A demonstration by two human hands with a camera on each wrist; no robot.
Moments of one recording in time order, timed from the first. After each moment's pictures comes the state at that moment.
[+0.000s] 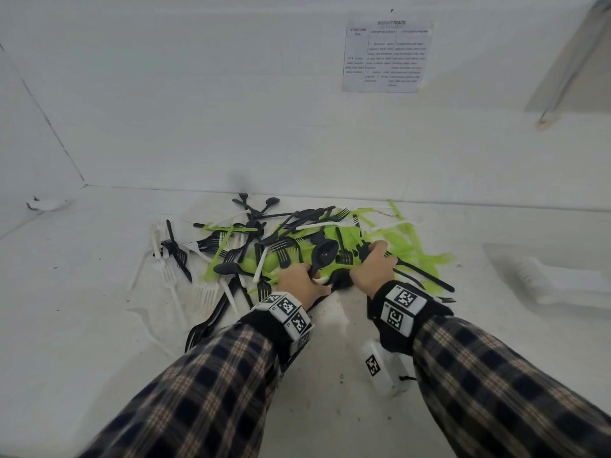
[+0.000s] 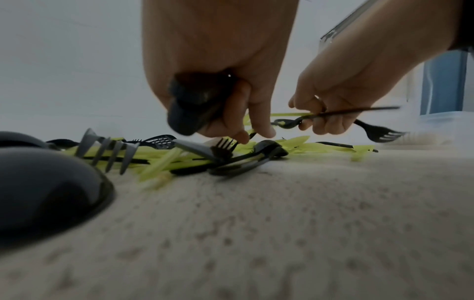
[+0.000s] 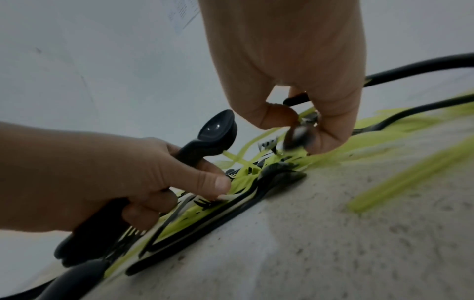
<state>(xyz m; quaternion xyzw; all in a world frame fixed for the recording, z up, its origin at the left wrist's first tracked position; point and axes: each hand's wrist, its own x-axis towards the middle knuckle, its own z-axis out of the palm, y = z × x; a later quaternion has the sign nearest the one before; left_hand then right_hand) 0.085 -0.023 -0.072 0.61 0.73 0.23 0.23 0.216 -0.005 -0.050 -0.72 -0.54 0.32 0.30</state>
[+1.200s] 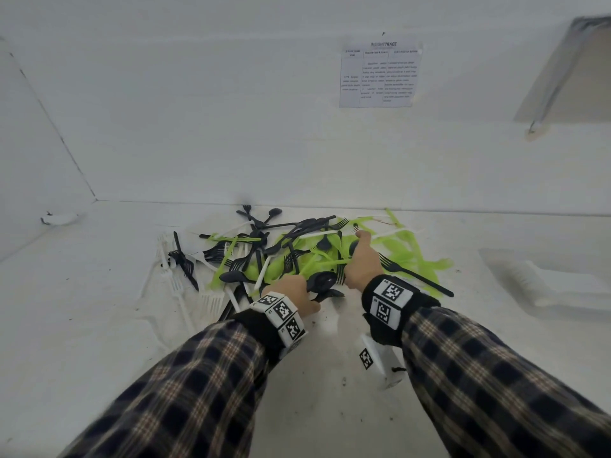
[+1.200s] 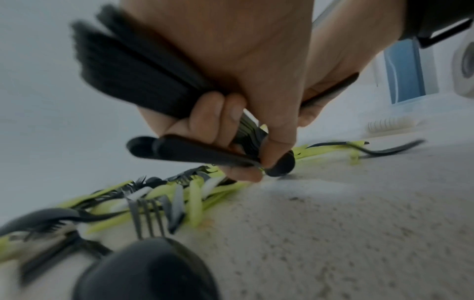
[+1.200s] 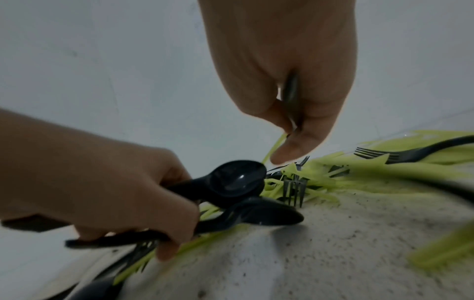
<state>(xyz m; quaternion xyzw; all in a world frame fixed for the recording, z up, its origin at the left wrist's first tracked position) 0.069 -0.037 -0.047 0.68 0.72 -0.02 0.16 0.205 0.001 -0.034 -0.66 -0.62 0.31 0.28</state>
